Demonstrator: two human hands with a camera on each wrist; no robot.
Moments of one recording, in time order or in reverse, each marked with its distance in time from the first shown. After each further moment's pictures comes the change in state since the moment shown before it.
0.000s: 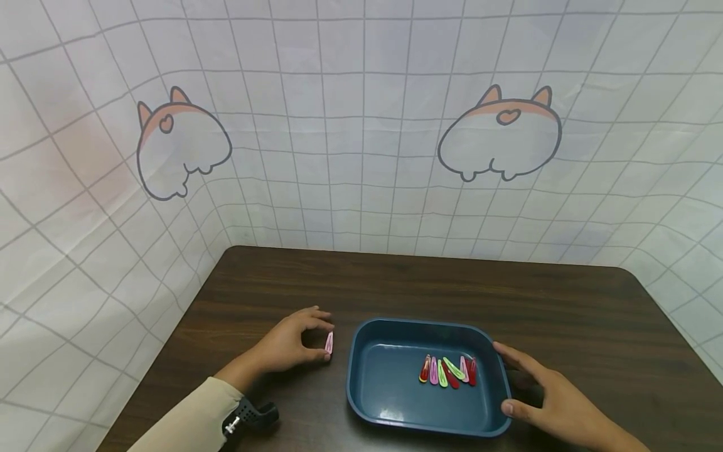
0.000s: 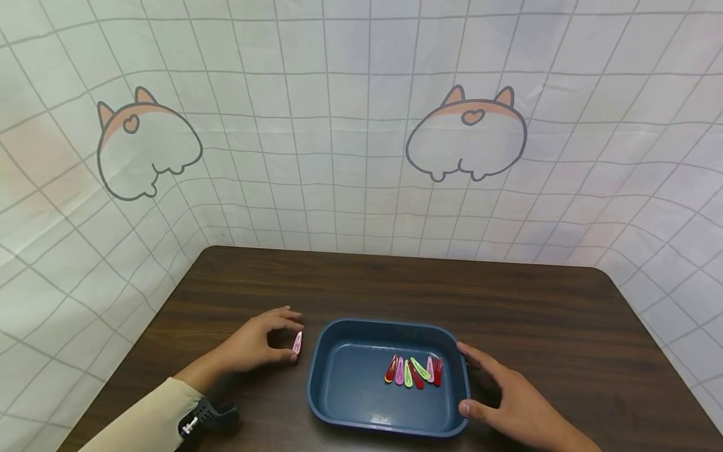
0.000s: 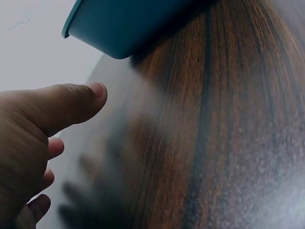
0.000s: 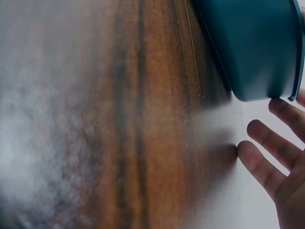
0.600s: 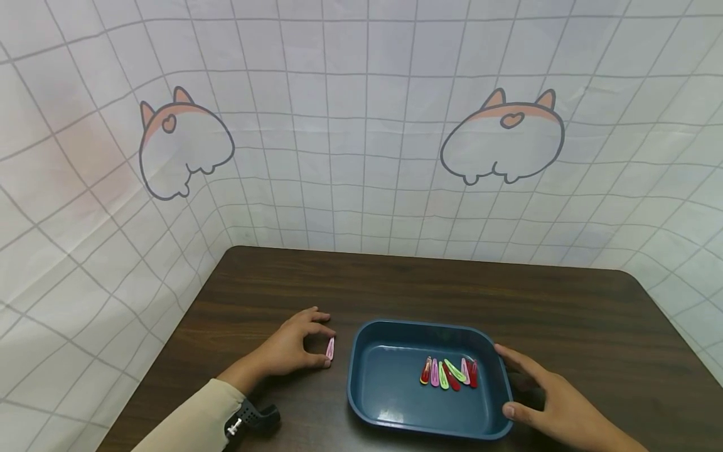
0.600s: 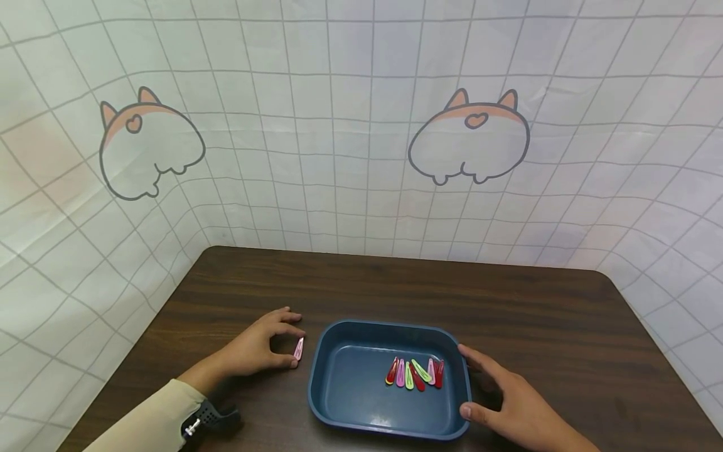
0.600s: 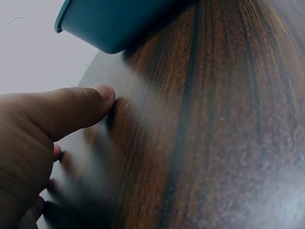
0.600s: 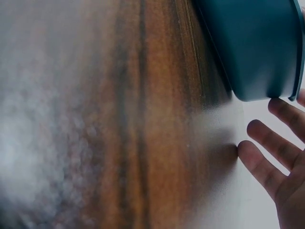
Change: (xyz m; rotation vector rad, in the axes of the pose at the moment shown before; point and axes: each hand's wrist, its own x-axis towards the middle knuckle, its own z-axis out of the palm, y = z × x) left_hand -0.001 -0.008 0.008 0.048 -0.013 -0.012; right_hand 0.002 0.000 -0.002 0.018 -0.030 0.024
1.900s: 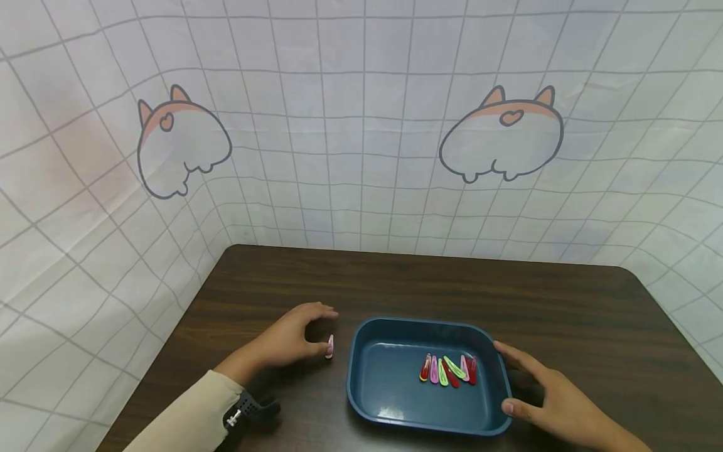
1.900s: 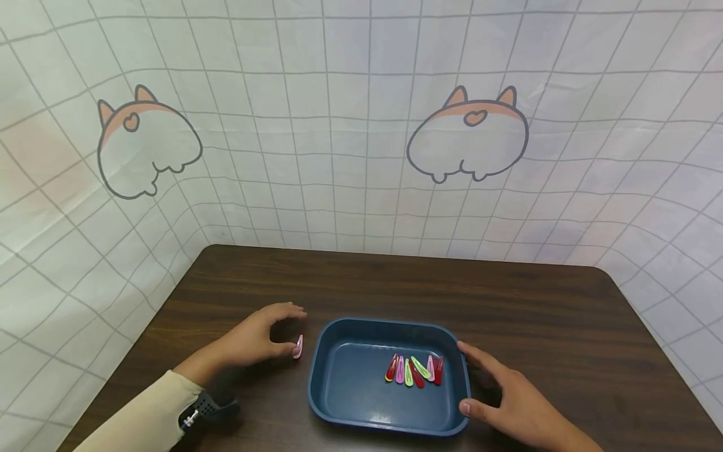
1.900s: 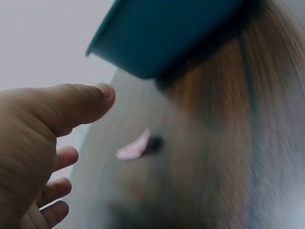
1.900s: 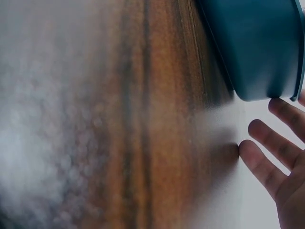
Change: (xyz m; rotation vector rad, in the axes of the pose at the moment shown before) left_hand 0.007 0.024 -0.019 0.002 -0.031 -0.005; right_hand 0.003 0.001 -0.002 -0.050 0.038 -0.003
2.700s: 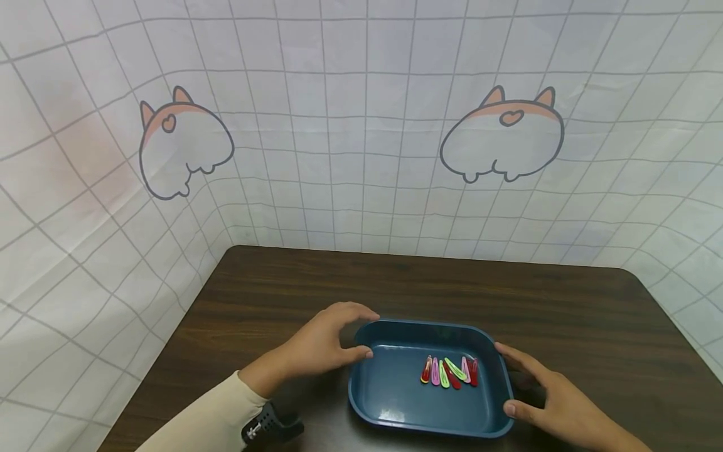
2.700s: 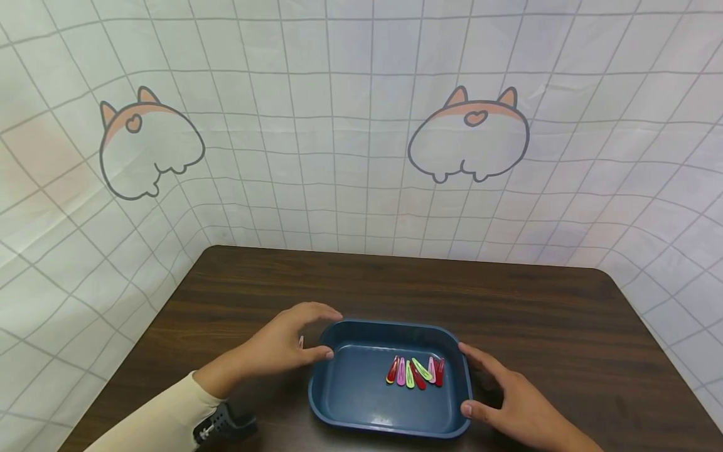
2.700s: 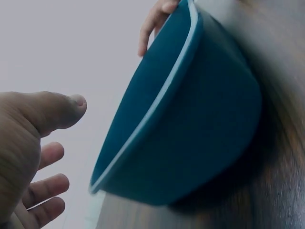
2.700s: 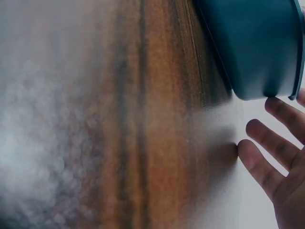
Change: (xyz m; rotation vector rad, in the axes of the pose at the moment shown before) left_hand 0.013 0.081 0.004 -0.055 0.026 0.154; right_hand 0.002 0.001 -0.003 0.030 -0.033 0.018
